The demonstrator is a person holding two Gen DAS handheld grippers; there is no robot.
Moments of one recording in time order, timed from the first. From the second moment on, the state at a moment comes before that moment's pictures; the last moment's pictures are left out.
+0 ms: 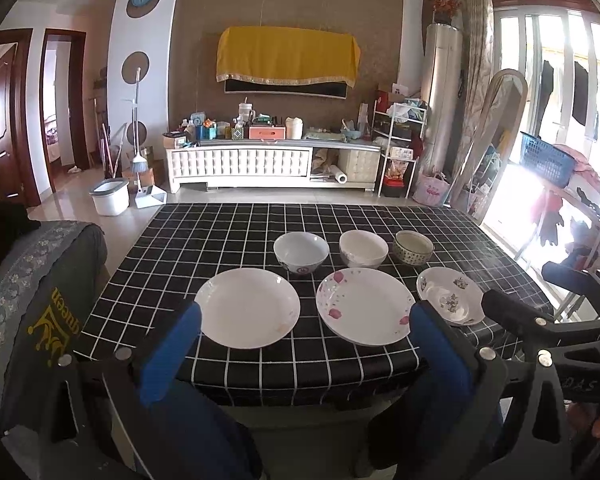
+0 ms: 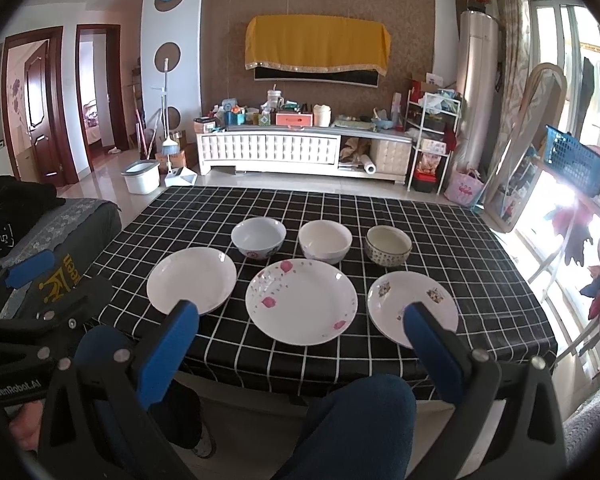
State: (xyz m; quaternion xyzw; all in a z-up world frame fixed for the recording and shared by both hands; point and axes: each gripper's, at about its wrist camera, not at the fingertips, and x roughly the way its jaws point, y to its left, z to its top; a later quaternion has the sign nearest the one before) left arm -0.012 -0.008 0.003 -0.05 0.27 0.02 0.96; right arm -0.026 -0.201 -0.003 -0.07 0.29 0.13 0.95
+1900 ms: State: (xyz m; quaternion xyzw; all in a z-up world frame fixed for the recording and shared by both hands) left arm 0.187 0.191 -0.128 -0.17 0.50 0.11 0.84; right arm 0.213 -0.029 -0.129 -0.09 0.51 0.23 0.83
